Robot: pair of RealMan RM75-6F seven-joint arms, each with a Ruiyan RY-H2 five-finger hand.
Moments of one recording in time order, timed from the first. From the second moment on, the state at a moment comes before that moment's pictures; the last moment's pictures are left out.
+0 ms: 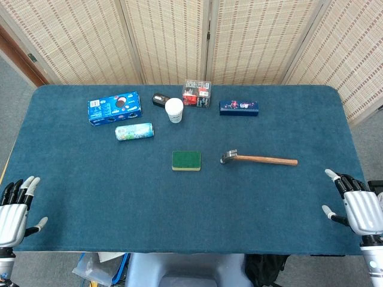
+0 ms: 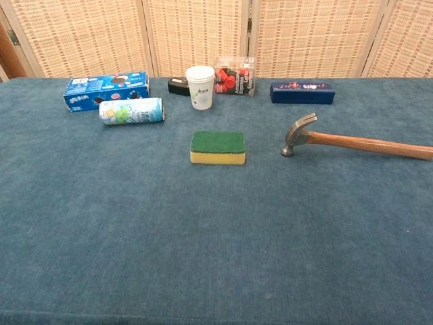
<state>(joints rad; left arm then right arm) -0.08 -1.14 -0.05 -1.66 1.45 1.50 0.21 0.08 -1.05 0.05 -1.66 -1.49 1.44 -0.03</state>
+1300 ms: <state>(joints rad) -0.05 -1.14 -0.04 -1.63 1.47 1.53 0.16 0.29 -1.05 0.16 -1.72 -1.40 1.21 -0.14</state>
